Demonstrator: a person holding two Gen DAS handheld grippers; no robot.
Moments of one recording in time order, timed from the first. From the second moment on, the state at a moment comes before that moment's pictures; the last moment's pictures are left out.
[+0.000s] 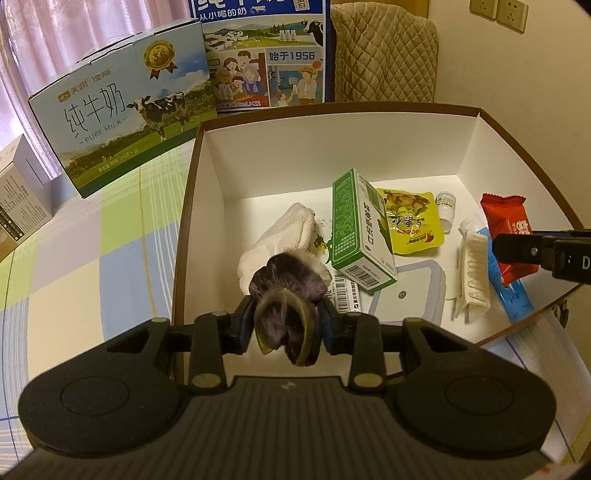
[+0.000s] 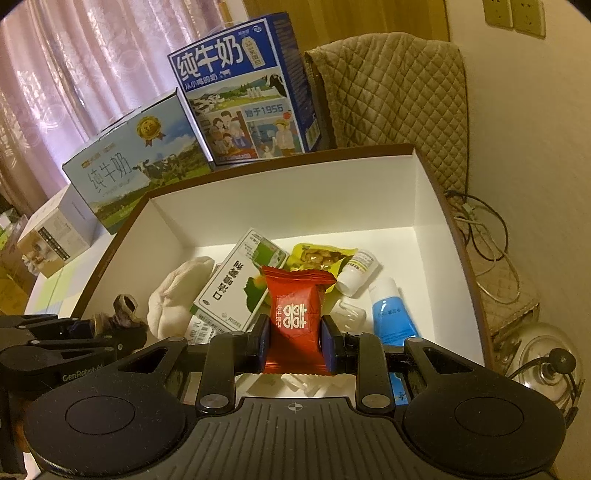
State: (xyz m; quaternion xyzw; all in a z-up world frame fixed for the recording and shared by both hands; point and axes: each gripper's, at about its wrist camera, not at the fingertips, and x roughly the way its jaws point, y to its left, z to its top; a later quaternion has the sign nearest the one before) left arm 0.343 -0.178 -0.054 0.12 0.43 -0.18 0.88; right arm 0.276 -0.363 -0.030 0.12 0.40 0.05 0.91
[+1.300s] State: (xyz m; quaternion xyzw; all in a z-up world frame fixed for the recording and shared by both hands) left arm 0.337 -0.169 -0.044 0.10 0.41 -0.16 0.89; right arm 0.271 -0.379 -0.033 0.09 0.41 -0.03 0.91
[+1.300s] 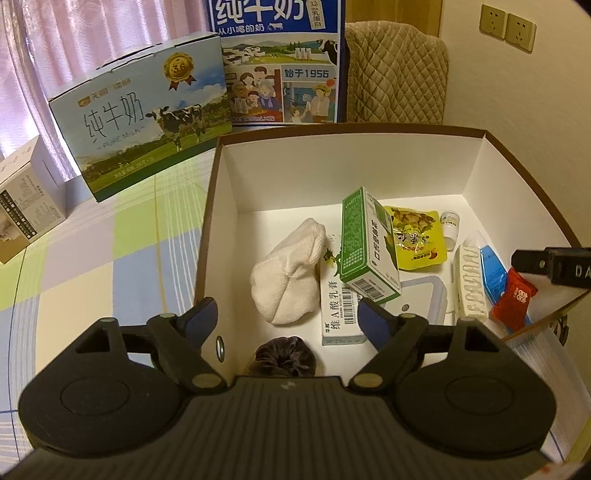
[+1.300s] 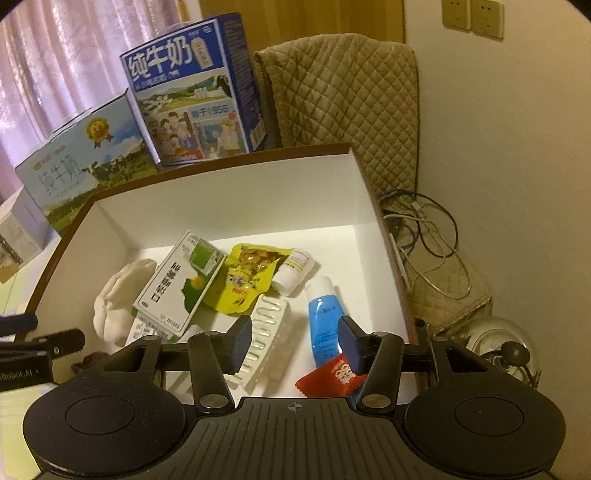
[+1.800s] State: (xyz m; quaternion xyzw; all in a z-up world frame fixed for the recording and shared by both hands) left arm 0.297 -0.121 -0.002 0.04 0.37 -0.15 0.91; right arm 0.251 -0.348 -0.012 0.06 0.37 0.01 0.93
